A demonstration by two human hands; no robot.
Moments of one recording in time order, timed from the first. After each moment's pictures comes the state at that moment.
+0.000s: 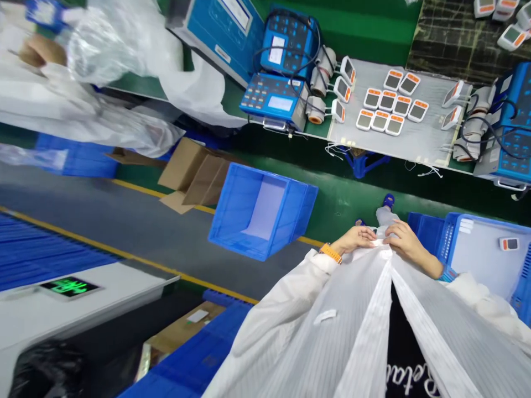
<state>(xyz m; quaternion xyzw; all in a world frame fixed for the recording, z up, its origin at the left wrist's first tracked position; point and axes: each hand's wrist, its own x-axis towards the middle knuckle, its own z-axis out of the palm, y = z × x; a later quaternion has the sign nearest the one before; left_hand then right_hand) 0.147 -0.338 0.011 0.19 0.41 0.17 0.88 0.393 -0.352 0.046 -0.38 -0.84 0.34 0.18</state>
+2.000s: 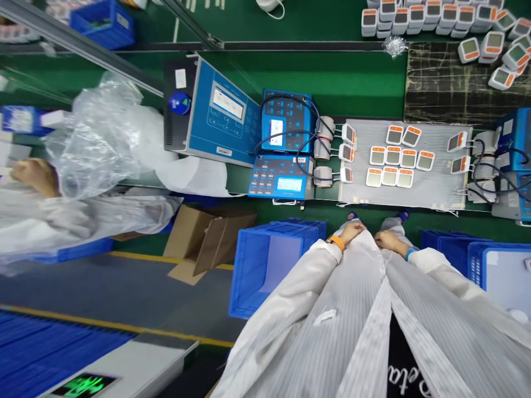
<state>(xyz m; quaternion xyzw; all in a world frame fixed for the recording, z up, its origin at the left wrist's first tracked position) 0.056 -0.081 -0.108 0.34 0.55 0.10 0.75 0.260 -0.136 -0.058 -0.58 -0.68 0.43 -0.06</state>
